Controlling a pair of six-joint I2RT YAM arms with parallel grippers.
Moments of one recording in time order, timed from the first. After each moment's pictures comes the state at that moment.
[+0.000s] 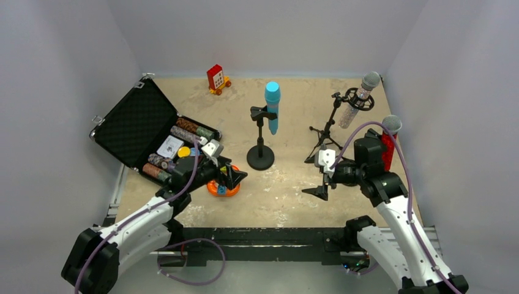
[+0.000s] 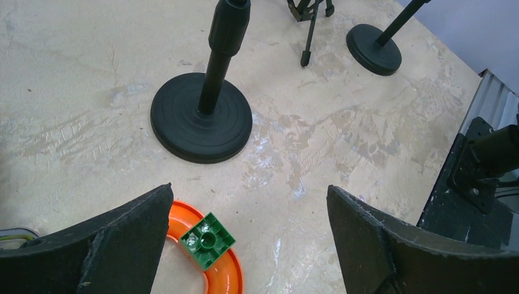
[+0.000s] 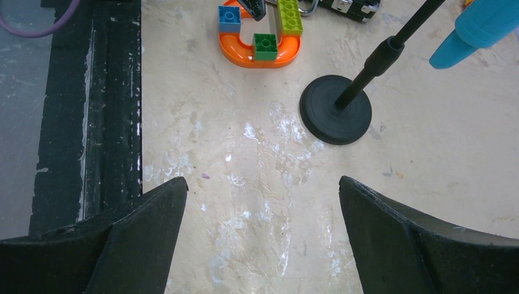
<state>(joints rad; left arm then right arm) -0.52 0.85 0.26 0.37 0.36 -0.27 0.27 0.71 0.74 -0.71 -0.96 -0.76</state>
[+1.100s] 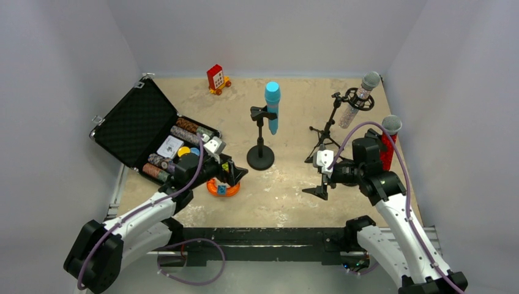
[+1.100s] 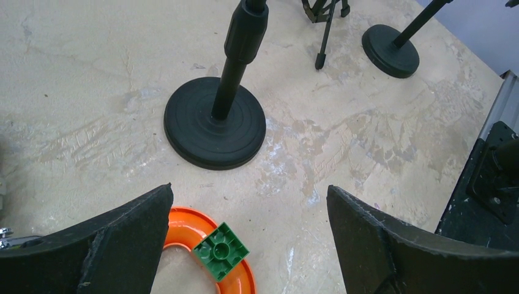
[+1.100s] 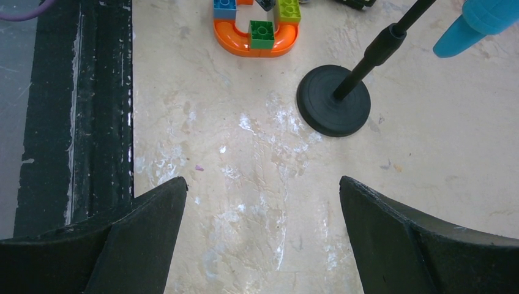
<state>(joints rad) -0.52 0.94 0.28 0.41 0.33 -0.24 0.27 0.73 0.73 -0.71 -0.93 -0.81</state>
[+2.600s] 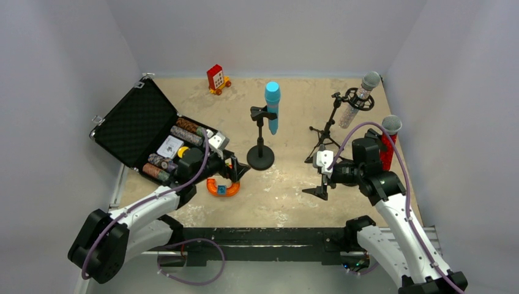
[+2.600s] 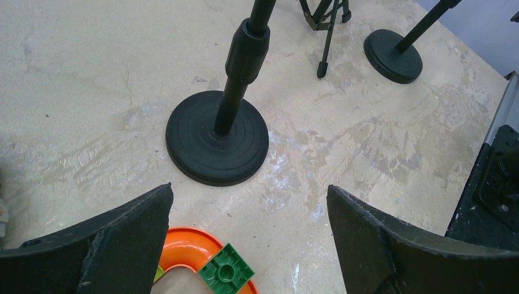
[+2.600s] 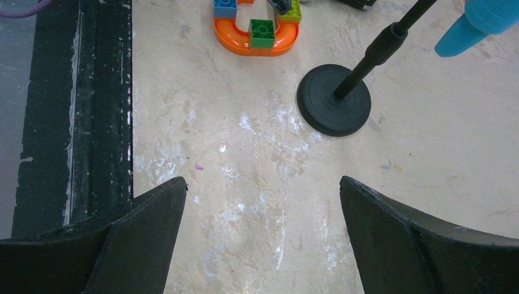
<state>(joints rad) -0.52 1.04 0.34 0.45 0.34 -0.22 0.27 0.73 0.73 -0.71 -0.93 -0.81</state>
